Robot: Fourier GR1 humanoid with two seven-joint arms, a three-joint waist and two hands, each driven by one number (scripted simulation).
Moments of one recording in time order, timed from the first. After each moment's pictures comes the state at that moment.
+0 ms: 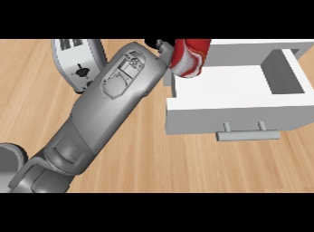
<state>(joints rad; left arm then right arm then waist) -1.27 0.00 -0.22 -0.88 0.14 0.52 0.25 0.27 -0.03 -0.30 -2.20 -0.14 0.23 0.13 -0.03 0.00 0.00</state>
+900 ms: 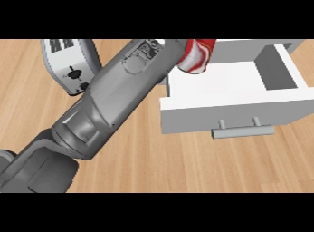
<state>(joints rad) -1.48 0.00 -0.34 -0.49 0.35 0.56 0.11 0.20 -0.03 -0.26 -2.14 -0.09 0.21 0.11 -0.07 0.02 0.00</state>
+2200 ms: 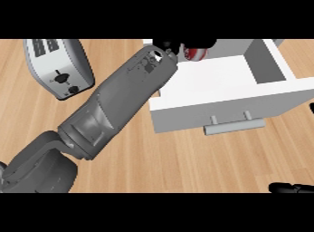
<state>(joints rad) -1.45 0.00 -0.59 -0.35 0.49 0.71 -0.02 0.11 -0.05 -0.24 -2.12 -0.08 0.20 0.14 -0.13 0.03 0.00</state>
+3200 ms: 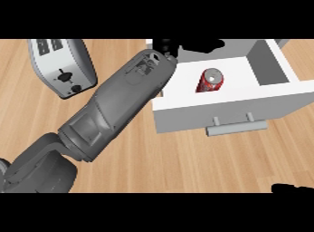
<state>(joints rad) -1.42 0.00 -0.59 -0.38 0.63 0.78 -0.09 0.09 -0.15 -0.22 -2.20 0.13 0.22 0.05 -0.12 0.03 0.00</state>
